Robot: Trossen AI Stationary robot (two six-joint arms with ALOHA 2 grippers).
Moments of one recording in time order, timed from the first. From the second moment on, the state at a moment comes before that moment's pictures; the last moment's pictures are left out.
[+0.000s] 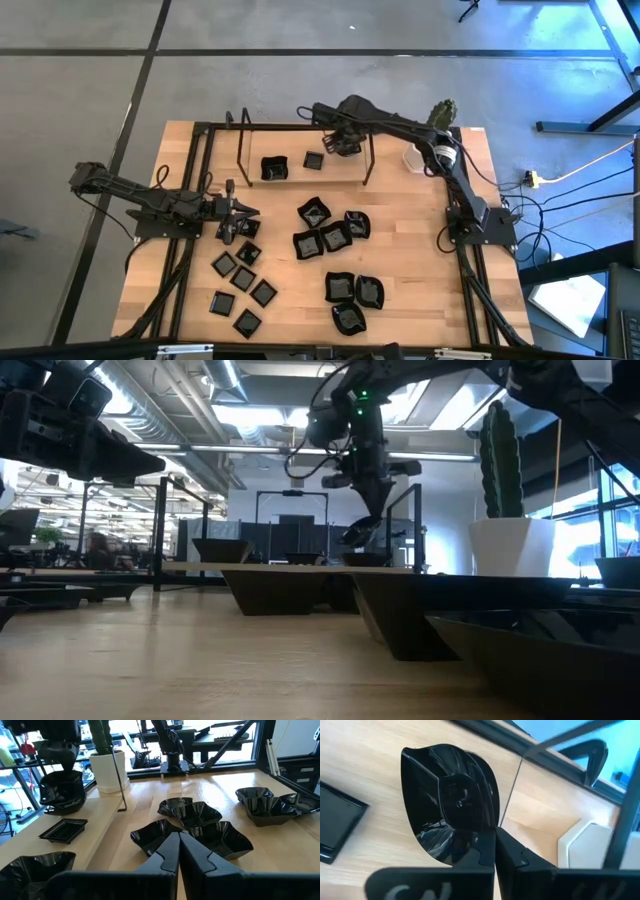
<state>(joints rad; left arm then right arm) -0.25 0.31 0.01 0.17 -0.34 0.04 -0.44 2.16 2.18 -1.48 0.40 0.74</state>
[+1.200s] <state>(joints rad) -0.25 0.31 0.01 0.17 -0.34 0.04 -0.43 2.16 2.12 -1.41 0.38 0.53</state>
